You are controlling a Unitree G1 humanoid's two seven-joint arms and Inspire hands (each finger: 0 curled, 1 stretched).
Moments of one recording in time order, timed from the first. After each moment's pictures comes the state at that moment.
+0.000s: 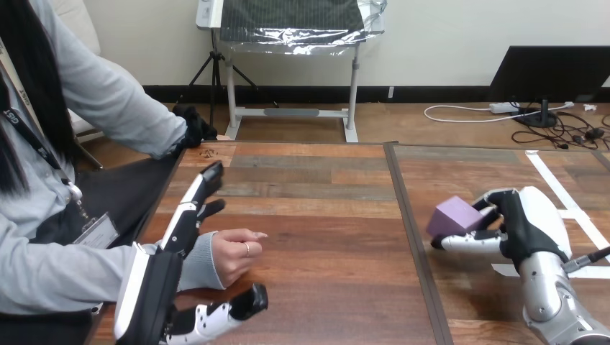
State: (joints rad) left arm 0.18 0.08 0.14 0.39 0.23 -1.11 -0.07; right arm -0.60 -0.39 0.16 1.32 -0.39 -0.38 -0.36
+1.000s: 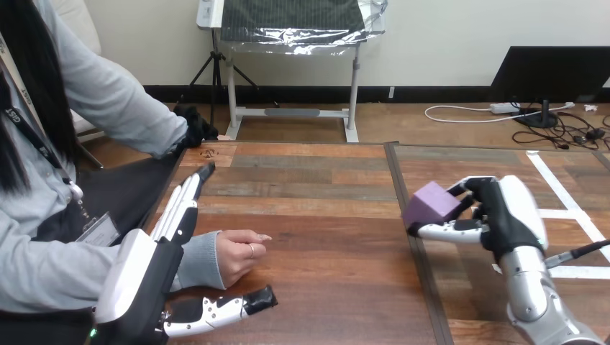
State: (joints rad) left arm 0.24 0.21 0.17 0.15 0.55 -0.78 0.05; right arm -0.56 -0.35 0.15 1.24 -0.35 -0.47 -0.32
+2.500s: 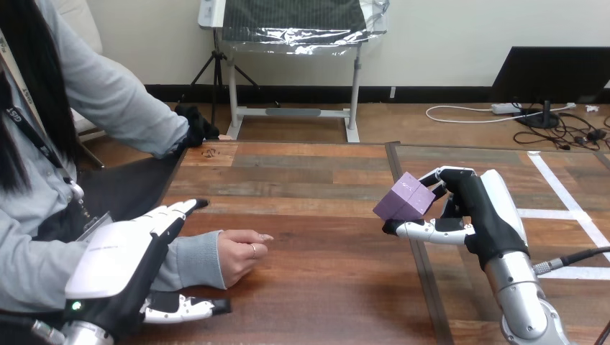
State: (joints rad) left arm 0.11 0.47 0.05 0.27 0.80 -0.51 0.21; right arm -0.37 -0.35 0.13 0.88 -0.27 -0.54 -0.22
